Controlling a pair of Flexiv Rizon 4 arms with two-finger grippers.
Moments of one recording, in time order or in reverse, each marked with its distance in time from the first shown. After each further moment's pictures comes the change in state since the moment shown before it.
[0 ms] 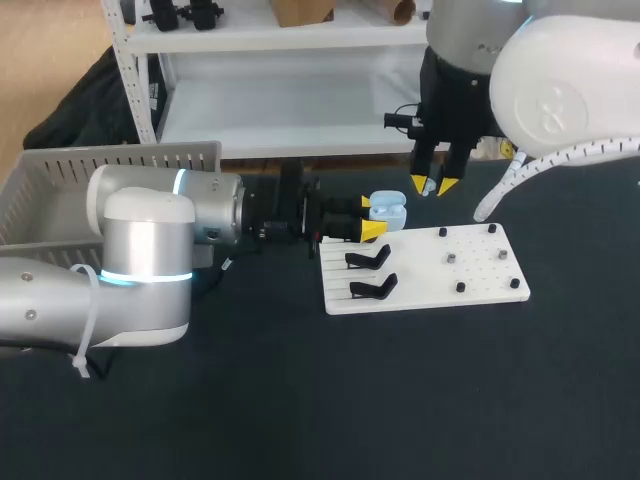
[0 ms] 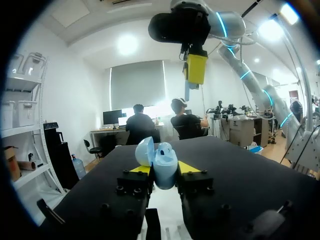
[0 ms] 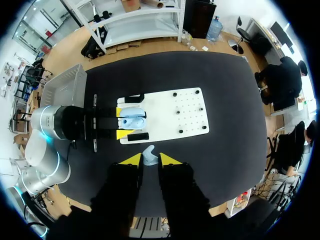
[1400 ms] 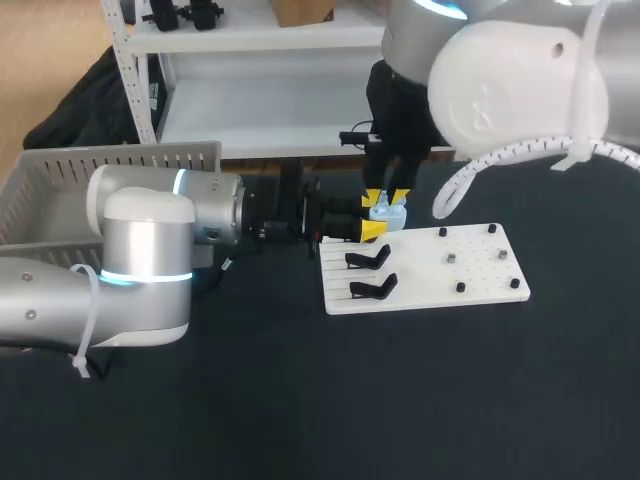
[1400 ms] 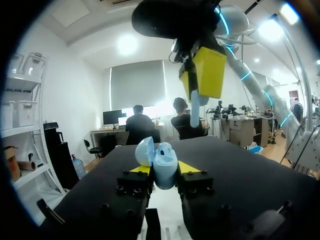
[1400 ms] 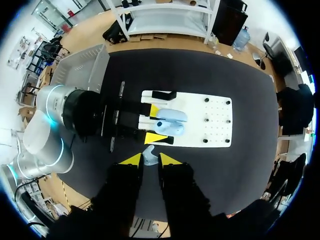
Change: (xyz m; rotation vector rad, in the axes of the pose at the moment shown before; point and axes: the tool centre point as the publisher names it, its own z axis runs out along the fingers) left arm 0.000 0.000 0.000 0.000 0.000 0.000; right arm -0.003 0.051 0.035 -0.083 0.058 -0.193
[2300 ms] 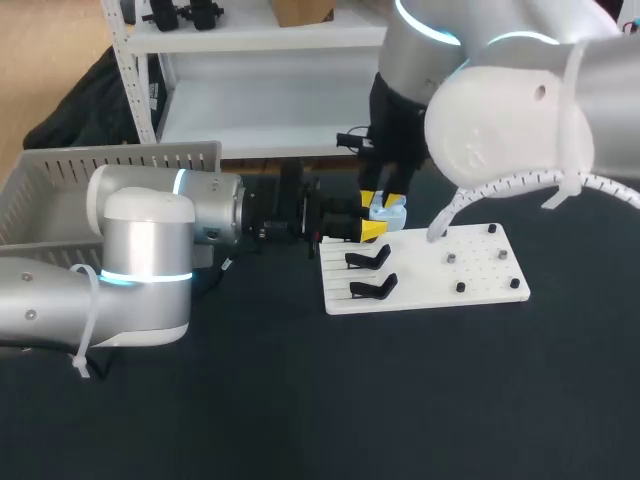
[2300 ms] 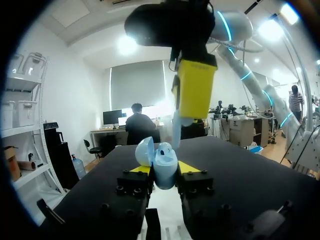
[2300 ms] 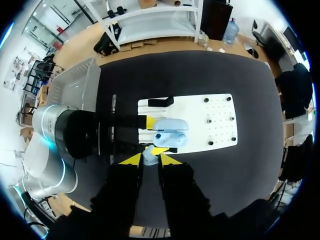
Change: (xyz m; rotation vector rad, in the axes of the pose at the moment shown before) left arm 0.000 0.000 0.000 0.000 0.000 0.000; right arm -0.015 0.000 0.018 -0.013 -0.068 0.139
